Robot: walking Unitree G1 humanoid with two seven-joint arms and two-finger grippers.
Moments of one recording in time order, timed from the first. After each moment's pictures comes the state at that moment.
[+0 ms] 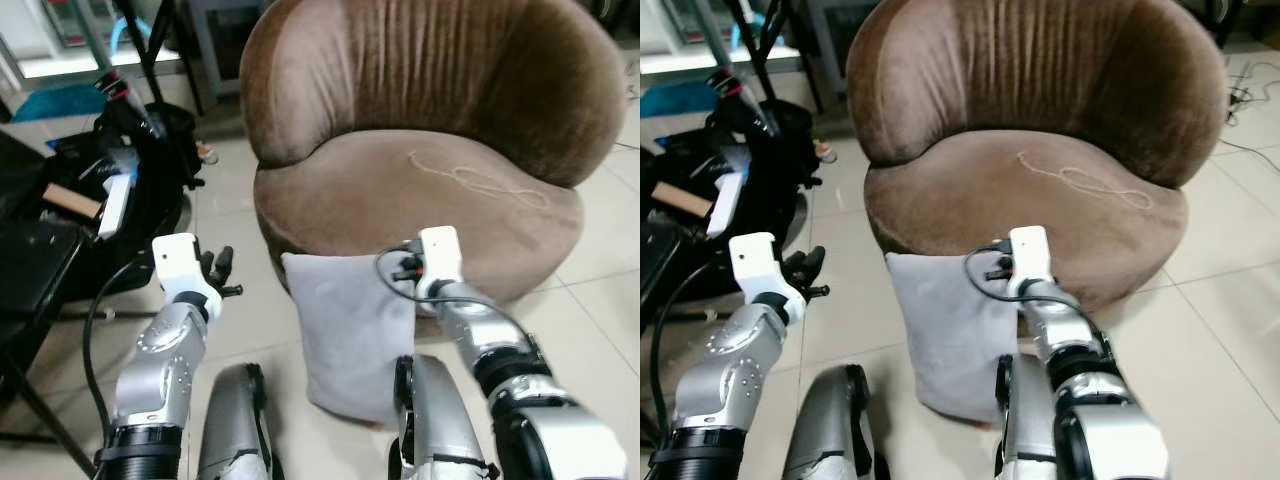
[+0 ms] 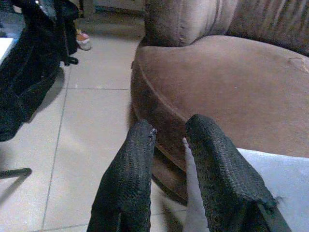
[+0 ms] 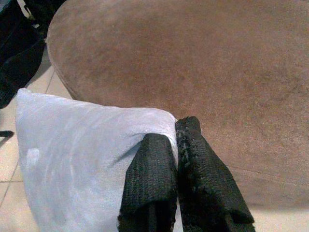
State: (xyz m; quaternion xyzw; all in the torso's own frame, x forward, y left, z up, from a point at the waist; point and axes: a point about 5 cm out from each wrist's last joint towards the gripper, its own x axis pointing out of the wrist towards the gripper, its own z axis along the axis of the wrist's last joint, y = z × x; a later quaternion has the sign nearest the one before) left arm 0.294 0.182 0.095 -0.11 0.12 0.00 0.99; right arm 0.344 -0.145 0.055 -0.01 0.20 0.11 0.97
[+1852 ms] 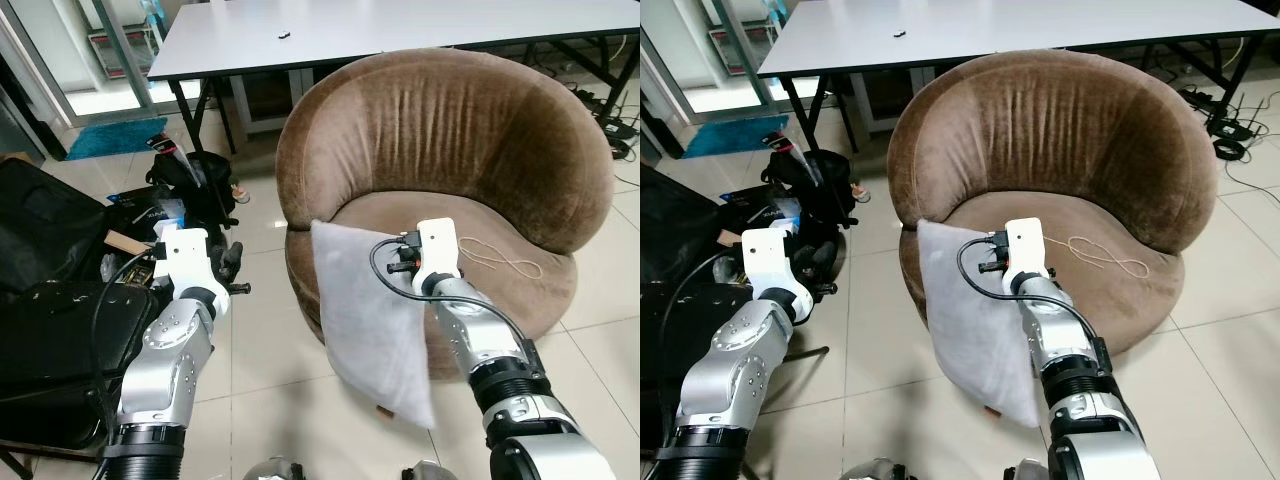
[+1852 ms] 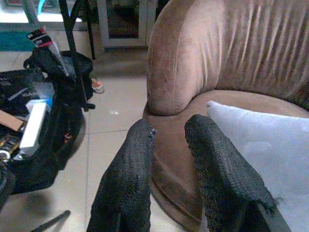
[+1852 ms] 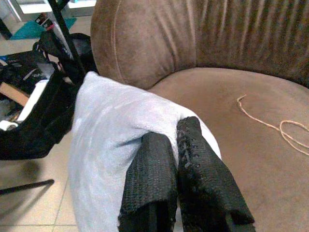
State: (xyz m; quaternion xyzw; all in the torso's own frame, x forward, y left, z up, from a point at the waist) left arm 0.296 0.175 0.102 -0.07 0.11 -0.02 0.99; right arm 0.342 -0.135 0.072 -0.01 0.16 0.10 0.98
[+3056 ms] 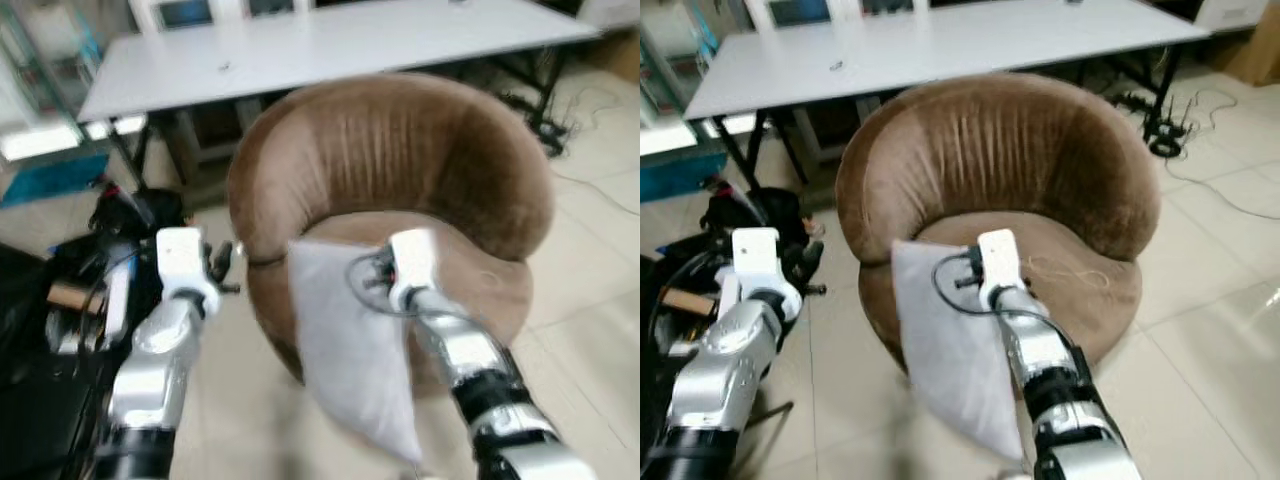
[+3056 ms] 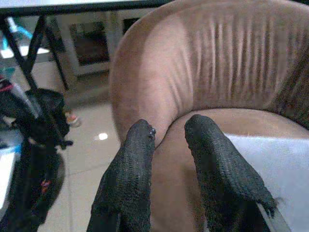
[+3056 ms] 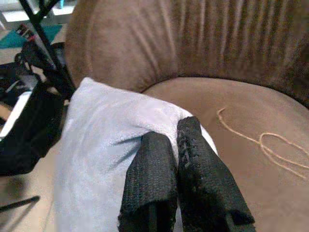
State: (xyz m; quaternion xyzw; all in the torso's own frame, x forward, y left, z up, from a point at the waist) left arm 0.297 0.182 0.102 -0.04 0.10 -0.02 0.99; right arm 0.333 -0.110 0.061 -0.03 0.17 0.14 0.97
